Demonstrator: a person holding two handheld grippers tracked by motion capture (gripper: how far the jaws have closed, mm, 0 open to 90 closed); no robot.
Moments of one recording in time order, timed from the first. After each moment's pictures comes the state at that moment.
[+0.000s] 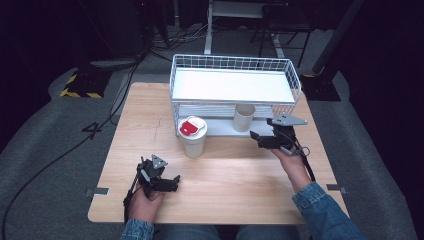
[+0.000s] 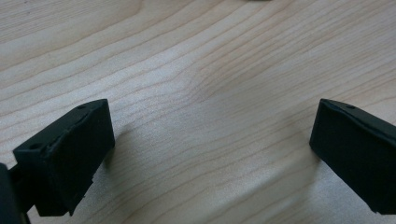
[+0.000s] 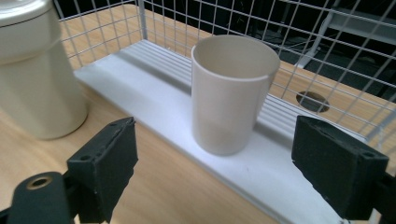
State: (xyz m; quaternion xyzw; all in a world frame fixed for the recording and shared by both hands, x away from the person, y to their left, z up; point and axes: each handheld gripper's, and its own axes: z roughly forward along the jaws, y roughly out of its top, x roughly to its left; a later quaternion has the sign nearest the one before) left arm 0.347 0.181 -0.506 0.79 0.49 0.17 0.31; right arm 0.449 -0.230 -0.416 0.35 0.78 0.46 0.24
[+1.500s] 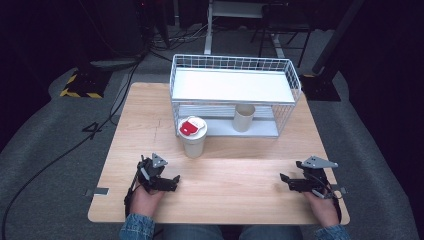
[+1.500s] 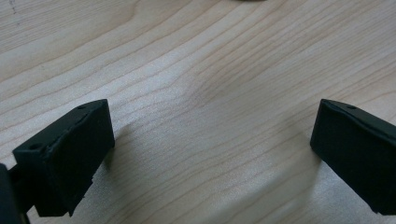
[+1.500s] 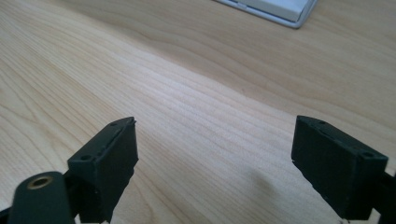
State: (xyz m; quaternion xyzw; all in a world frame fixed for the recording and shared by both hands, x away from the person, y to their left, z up) left arm 0.352 0.185 -0.506 0.81 0.47 0.17 0.32; right arm 0.359 -0.324 -0.489 0.42 0.81 0.37 0.20
